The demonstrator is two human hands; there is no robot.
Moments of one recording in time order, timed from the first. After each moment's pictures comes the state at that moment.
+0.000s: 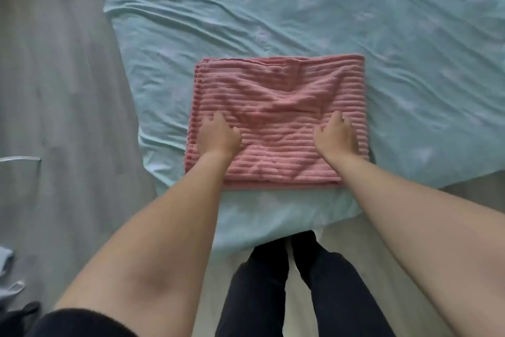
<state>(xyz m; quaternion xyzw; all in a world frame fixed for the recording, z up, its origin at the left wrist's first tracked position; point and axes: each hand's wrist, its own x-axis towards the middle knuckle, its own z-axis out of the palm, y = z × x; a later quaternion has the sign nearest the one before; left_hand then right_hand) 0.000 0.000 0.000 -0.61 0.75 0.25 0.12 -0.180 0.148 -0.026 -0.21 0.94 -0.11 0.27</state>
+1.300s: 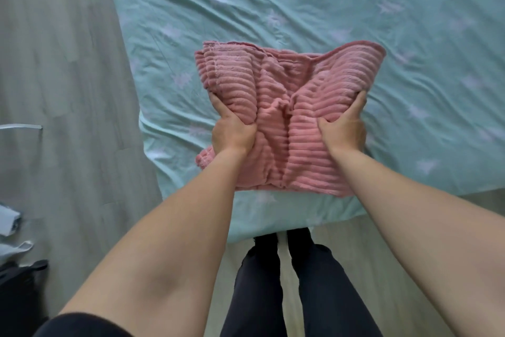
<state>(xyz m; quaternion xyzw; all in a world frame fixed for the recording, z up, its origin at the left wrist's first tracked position) -0.032 -0.004 -0.001 -0.69 0.65 0.32 0.06 -0.206 0.113 -0.007 -0.13 0.94 -0.16 0.28</state>
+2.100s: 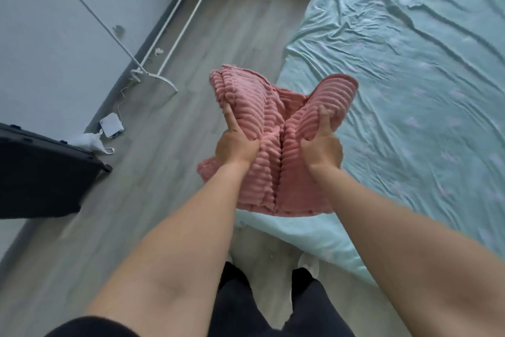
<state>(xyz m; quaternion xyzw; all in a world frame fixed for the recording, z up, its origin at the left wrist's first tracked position) 0.180 0.059 0.299 -0.81 0.52 0.22 -0.12 0.003 0.059 0.276 -0.48 0.80 -0.18 0.31</state>
